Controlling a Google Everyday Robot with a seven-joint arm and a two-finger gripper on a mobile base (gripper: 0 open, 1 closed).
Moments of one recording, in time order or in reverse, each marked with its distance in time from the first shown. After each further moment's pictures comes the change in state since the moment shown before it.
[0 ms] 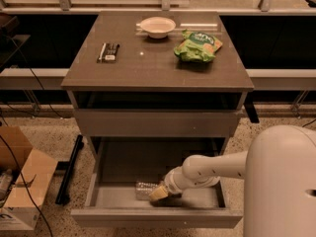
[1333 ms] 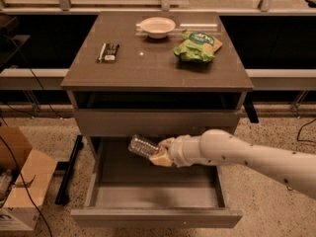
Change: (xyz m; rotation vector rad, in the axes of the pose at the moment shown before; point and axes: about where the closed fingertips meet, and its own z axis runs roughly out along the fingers) arm -0.130 0.019 -0.156 0.117 -0.288 -0.235
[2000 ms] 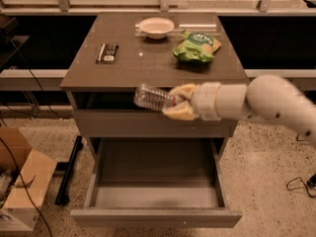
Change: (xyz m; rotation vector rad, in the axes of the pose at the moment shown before) arm -0.156 -0.050 -0.167 0.088 -0.243 -0.358
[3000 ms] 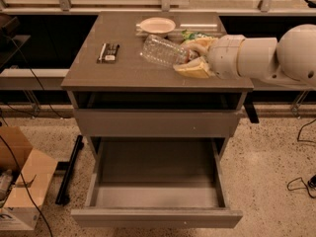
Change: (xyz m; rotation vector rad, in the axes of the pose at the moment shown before) arm -0.089 -0.090 -0.067 0.147 -0.075 -0.156
